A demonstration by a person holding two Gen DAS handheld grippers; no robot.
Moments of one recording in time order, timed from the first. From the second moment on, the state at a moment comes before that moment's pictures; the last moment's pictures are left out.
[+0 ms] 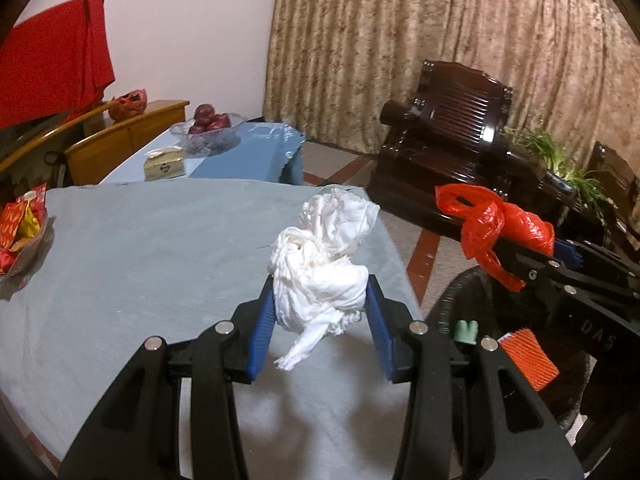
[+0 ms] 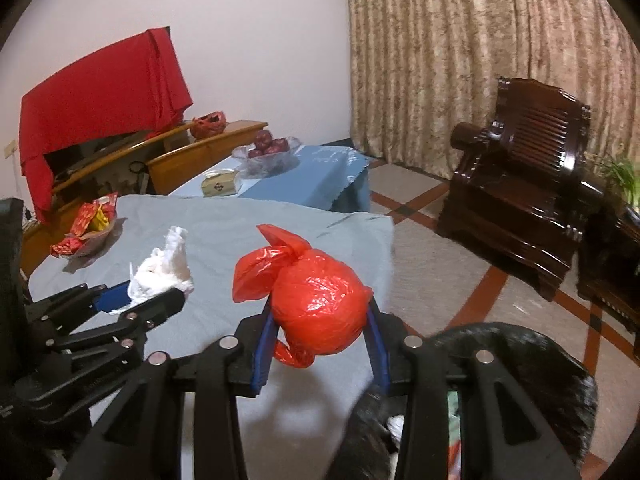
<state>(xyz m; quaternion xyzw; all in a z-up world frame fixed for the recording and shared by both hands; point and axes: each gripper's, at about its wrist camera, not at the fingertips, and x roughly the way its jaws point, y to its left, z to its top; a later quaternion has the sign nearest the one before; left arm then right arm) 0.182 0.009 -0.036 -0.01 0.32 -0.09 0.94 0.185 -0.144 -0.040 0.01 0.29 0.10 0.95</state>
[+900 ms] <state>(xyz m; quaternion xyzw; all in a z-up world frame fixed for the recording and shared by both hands) 0.137 -0.115 -0.055 0.03 0.31 -0.20 0.93 0.101 -0.297 -0.060 0.05 0.29 -0.04 0.95</state>
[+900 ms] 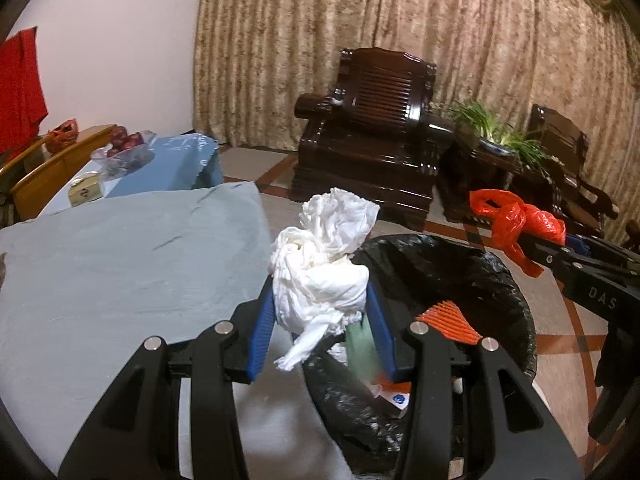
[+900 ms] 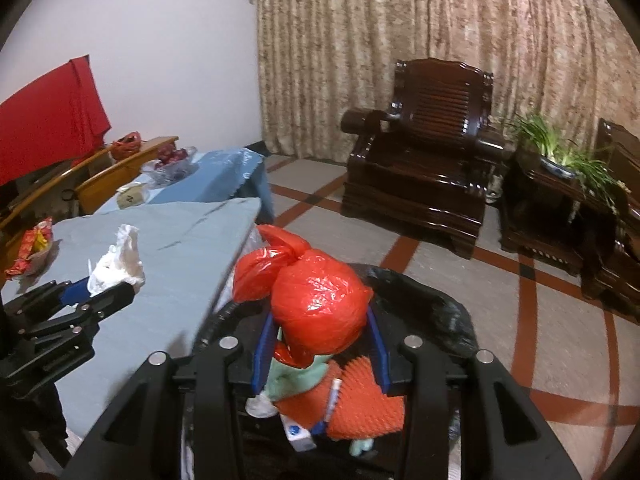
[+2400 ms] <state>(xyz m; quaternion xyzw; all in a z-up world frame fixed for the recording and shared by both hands) 0.178 -0.128 -0.082 0.04 0.32 -0.21 0.92 0.099 -0.337 -0.093 0.07 0.30 -0.08 0.95</state>
